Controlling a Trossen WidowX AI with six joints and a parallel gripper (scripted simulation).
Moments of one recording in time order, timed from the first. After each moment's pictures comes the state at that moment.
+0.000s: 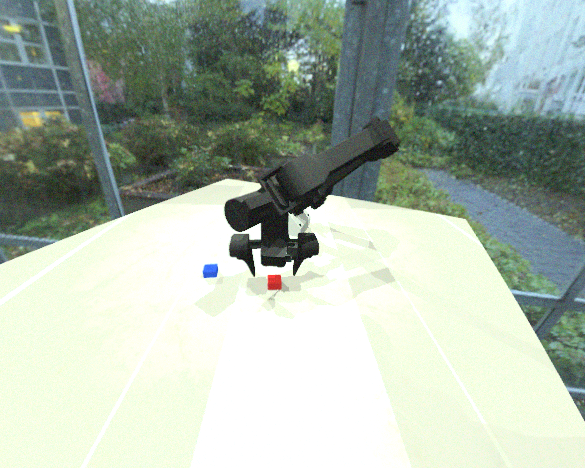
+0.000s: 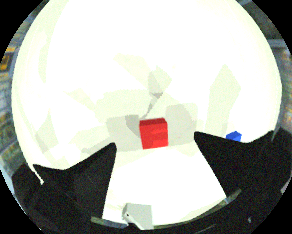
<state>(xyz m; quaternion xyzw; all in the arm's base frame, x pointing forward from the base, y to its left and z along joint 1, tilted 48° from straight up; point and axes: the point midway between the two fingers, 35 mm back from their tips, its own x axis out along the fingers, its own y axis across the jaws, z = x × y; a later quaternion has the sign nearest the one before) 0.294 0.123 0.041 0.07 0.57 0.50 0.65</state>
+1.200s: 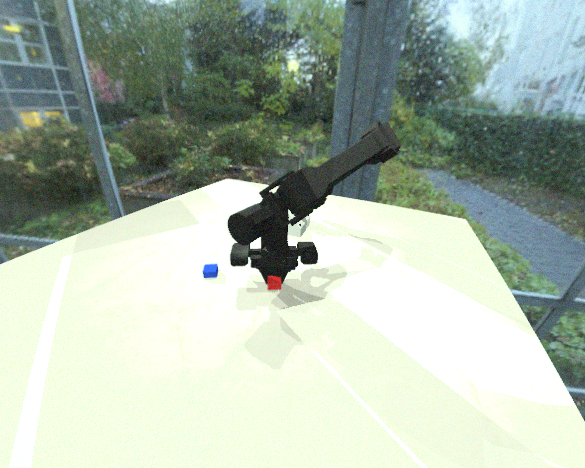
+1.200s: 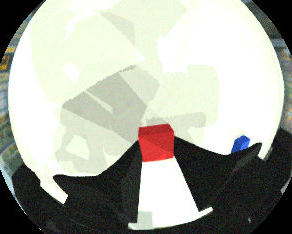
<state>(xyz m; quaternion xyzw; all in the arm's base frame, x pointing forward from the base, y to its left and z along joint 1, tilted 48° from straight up) 0.289 0.140 0.025 0.07 0.57 0.50 0.65</state>
